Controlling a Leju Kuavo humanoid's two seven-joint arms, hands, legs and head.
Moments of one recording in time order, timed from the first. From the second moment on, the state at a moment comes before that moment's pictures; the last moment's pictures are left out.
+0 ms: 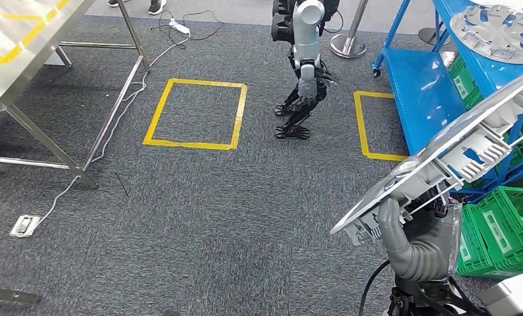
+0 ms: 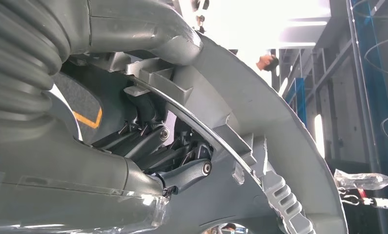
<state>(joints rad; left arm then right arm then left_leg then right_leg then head) -0.12 -0.02 -1.08 -0.23 0.87 0.30 -0.09 -0.03 -0.31 0.52 -2.22 -0.02 -0.48 -0.15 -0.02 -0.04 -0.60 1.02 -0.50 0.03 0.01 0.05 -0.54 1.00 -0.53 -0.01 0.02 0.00</state>
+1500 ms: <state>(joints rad) -0.13 -0.02 -1.08 -0.22 0.87 0.30 -0.08 -0.02 -0.31 0.51 -2.22 -0.04 -0.49 -0.17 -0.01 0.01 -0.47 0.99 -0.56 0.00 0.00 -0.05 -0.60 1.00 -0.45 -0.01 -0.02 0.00</state>
